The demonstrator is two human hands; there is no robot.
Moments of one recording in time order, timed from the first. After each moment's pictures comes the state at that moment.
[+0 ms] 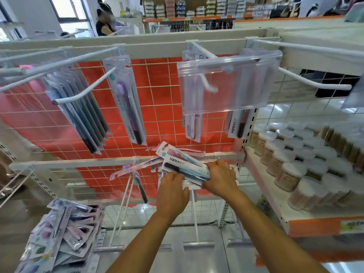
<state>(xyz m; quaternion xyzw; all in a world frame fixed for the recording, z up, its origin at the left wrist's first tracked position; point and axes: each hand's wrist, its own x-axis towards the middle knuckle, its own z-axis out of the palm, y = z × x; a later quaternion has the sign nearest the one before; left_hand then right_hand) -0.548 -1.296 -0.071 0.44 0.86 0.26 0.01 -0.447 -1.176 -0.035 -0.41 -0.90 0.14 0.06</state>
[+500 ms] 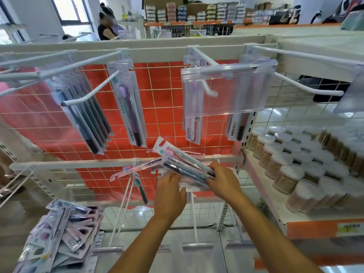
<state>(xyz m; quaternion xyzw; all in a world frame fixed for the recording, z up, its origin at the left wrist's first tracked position) -0.545 -1.304 -0.063 0.42 0.85 0.31 0.01 -0.432 -1.185 -0.018 -0.39 -0.88 0.25 0.14</state>
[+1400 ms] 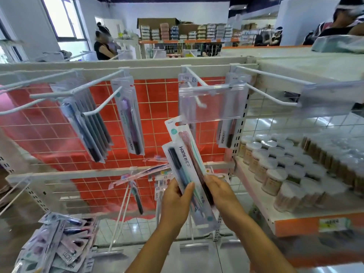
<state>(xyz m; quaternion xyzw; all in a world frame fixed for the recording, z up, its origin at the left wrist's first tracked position) -0.491 -1.324 -0.003 0.30 0.66 0.65 0.23 -0.396 -1.246 0.017 -0.34 -0.65 0.63 0.26</state>
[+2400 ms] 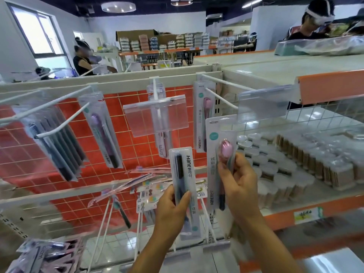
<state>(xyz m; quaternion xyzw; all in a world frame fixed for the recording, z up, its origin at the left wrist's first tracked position) -0.455 -1.311 0.011 0.35 0.65 0.62 0.26 -0.333 -1.237 0.074 -0.19 -0.65 0.46 0.57</state>
